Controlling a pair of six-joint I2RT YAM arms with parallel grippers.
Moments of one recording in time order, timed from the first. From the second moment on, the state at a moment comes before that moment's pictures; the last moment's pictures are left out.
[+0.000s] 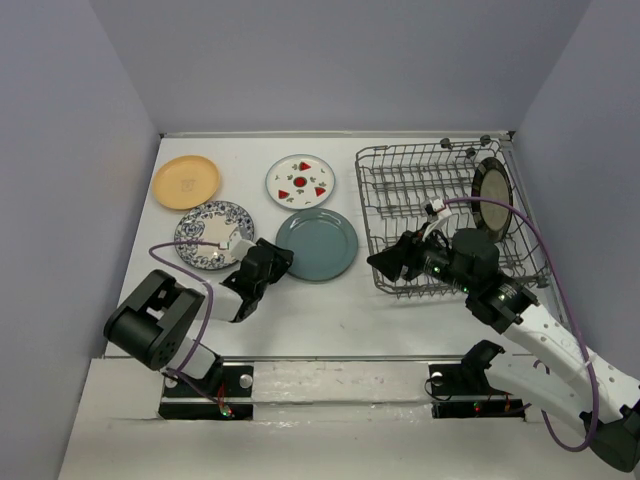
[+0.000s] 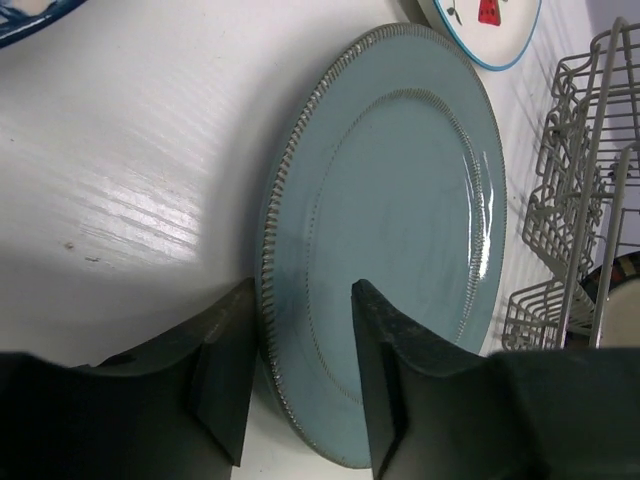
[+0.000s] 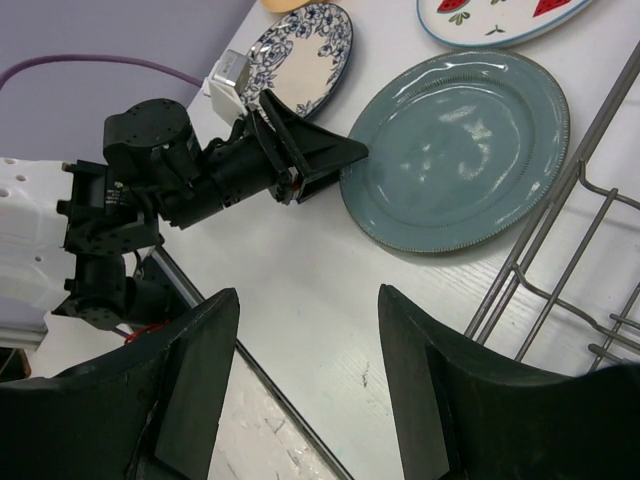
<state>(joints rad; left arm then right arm) -0.56 1.45 0.31 0.60 -0.31 -1.17 0.66 0.76 0.69 -0.15 -0.23 0.53</state>
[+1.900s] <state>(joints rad) -0.56 0.14 0.30 -0.14 -0.10 -1.03 0.54 1.32 0.90 0.05 -0.50 0.40</state>
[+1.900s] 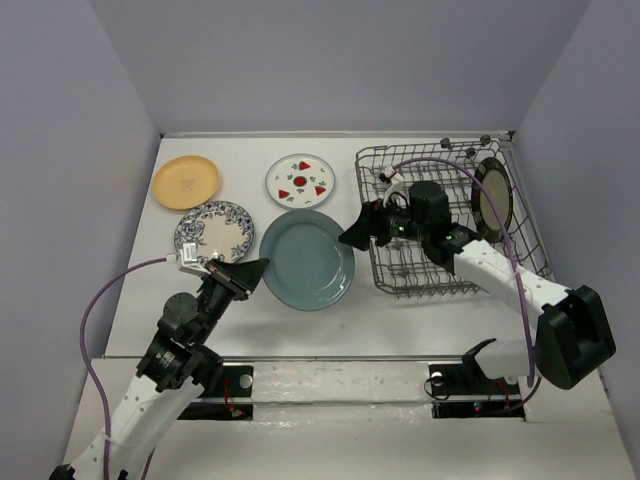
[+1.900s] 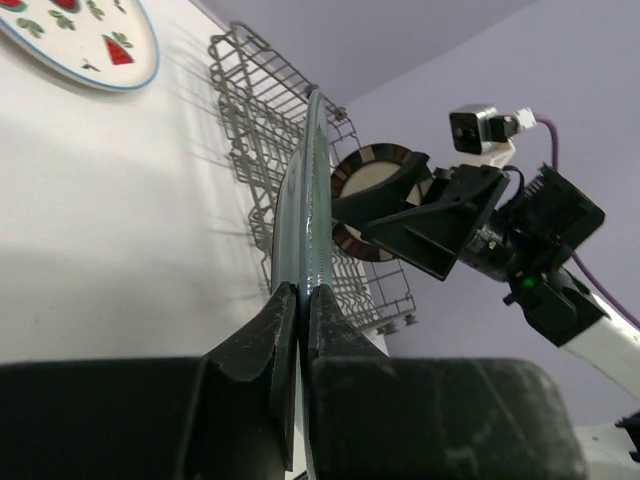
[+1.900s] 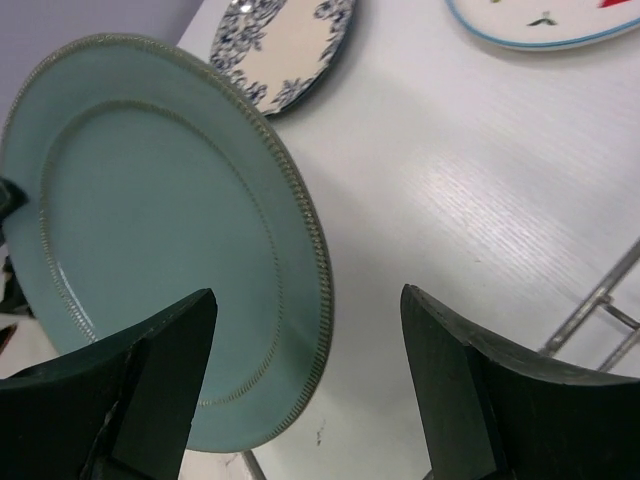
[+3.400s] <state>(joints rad) -0.56 0.30 0.68 -0.43 -0.13 -0.52 0.45 0.95 1.09 -0.35 0.48 0.13</state>
